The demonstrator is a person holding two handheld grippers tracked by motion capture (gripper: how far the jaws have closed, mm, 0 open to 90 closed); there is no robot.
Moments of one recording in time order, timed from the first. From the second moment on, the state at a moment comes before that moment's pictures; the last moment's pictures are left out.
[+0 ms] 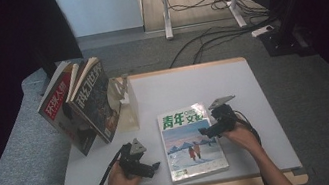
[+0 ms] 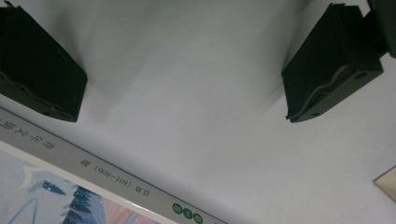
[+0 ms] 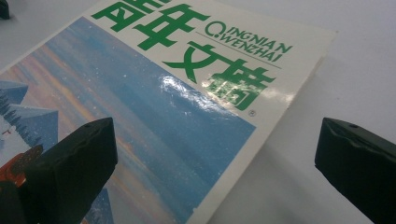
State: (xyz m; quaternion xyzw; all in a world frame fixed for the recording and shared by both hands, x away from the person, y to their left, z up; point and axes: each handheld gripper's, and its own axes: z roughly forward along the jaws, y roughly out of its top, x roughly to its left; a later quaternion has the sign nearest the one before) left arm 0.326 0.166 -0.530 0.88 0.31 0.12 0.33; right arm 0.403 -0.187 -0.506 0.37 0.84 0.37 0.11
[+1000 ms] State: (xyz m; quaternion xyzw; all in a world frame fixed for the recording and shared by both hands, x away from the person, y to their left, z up) left arm 0.326 0.166 -0.530 0.88 0.31 0.12 0.33; right arm 0.426 -0.177 -0.521 0.37 0.85 0.36 0.04
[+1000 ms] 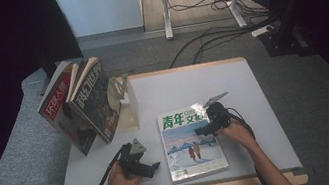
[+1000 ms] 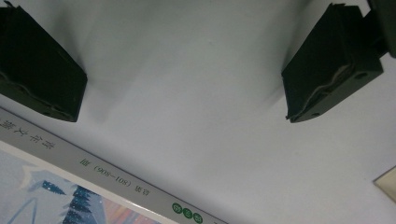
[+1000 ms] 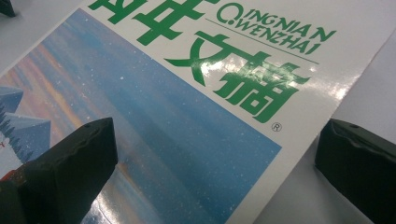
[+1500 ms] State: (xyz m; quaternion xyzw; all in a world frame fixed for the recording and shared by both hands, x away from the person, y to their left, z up) left arm 0.326 0.166 -0.530 0.88 0.31 0.12 0.33; right arm 0.420 -0.166 -0.506 0.35 0.86 0.37 0.05
